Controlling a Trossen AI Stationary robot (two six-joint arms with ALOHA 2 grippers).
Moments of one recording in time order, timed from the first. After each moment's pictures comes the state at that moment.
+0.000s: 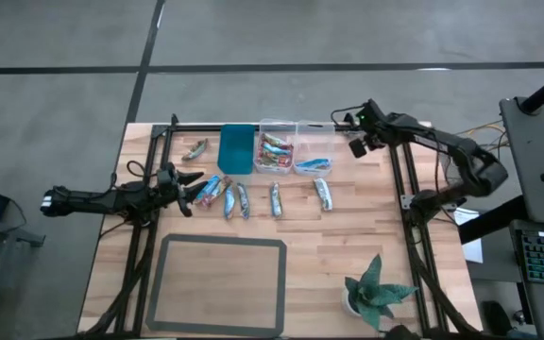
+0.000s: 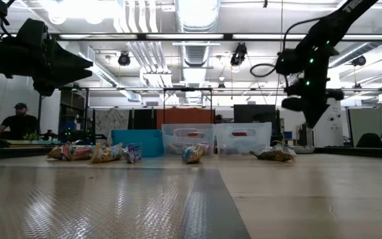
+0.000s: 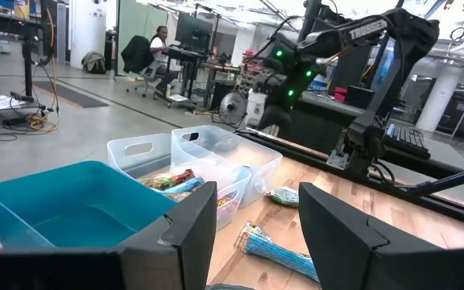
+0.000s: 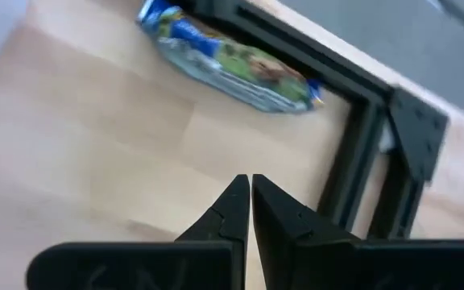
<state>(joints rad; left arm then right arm) -0.07 0.09 0.01 0.06 -0.54 -0.21 -0.90 1.39 0.88 -0.72 0.33 0.23</state>
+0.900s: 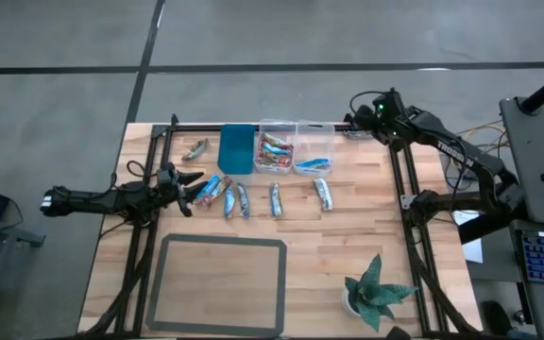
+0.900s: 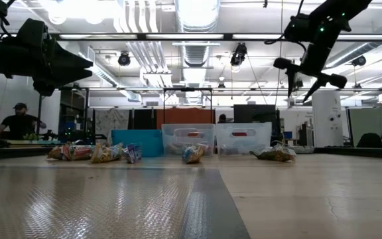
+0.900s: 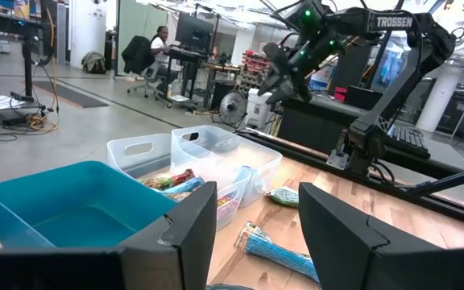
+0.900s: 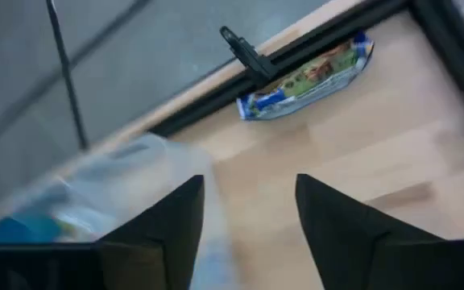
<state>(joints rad) -0.07 0.09 0.01 0.06 -0.54 -0.21 -0.90 1.18 0.96 -0.73 0.14 1.16</state>
